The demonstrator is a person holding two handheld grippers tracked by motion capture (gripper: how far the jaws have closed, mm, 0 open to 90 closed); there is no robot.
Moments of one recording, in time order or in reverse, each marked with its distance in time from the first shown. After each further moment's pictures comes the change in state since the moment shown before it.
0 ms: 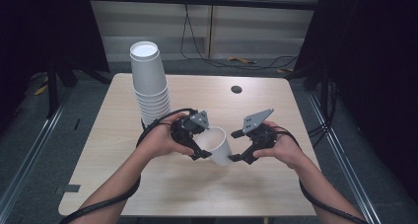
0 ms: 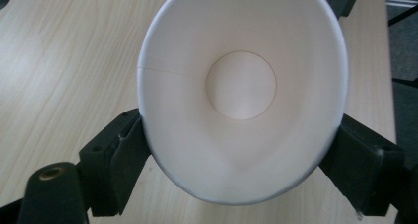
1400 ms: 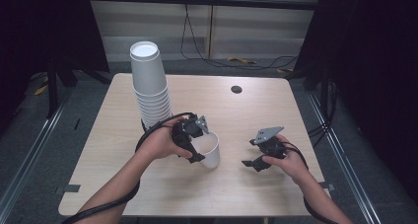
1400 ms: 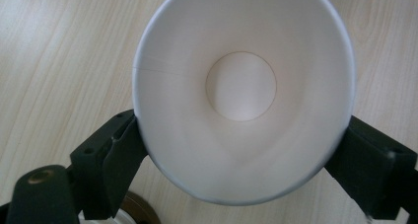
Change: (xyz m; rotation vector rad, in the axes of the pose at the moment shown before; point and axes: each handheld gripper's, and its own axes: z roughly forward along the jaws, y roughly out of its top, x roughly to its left) left arm 0.000 -0.007 0.013 0.165 0.051 -0.033; right arm -0.010 -0.085 0.013 0.087 -0.237 0.134
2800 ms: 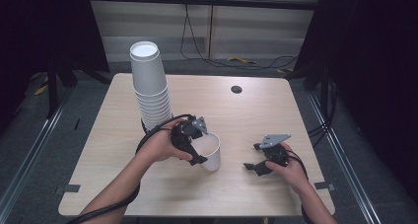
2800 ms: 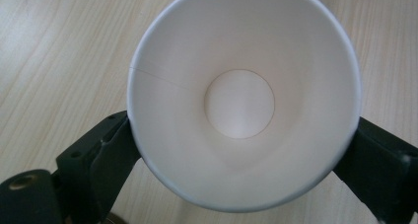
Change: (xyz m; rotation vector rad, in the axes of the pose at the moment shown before) left arm -0.001 -0.008 0.005 -0.096 -0.045 -0.035; right arm 0.001 -0.031 0.007 -0.087 -0.027 0.102
